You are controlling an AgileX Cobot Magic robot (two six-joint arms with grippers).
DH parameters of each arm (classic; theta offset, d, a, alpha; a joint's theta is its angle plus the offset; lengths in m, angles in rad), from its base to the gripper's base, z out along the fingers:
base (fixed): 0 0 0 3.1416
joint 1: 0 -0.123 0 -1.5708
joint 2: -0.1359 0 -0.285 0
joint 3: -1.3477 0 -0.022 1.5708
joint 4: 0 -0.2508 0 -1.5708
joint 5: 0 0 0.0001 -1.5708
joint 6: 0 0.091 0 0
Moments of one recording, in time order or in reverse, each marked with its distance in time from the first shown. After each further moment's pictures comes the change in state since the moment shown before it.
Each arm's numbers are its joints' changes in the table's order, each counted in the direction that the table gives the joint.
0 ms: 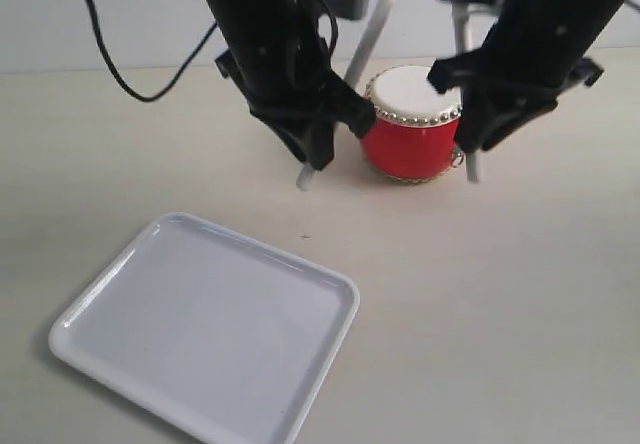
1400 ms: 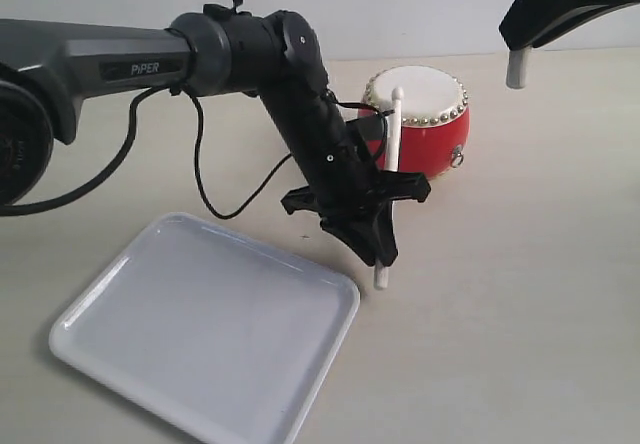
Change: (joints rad) left arm -0.029 -0.339 0.077 0.430 0.000 -0.037; right arm 0.000 0.295 0.004 -0.002 -0.013 0.007
